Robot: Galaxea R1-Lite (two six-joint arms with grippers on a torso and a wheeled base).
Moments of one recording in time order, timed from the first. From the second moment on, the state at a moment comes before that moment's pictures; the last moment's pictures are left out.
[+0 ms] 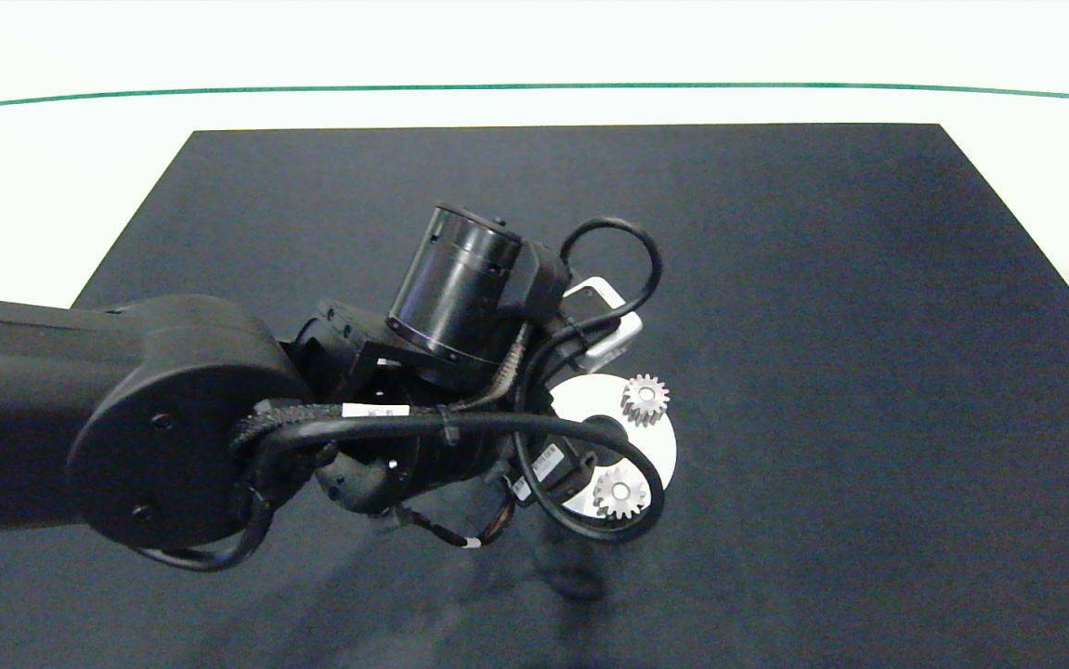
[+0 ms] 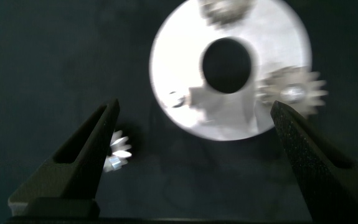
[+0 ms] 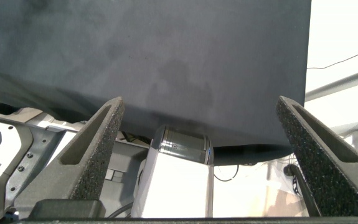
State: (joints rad) left arm -0.87 1.75 -1.28 0.10 0.31 0.40; right arm -0.04 0.08 -1.23 1.34 0.09 -0.29
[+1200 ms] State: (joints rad) left arm -0.63 1.77 -1.20 0.04 0.17 0.42; right arm -0.05 0.08 -1.26 1.34 0.09 -0.29
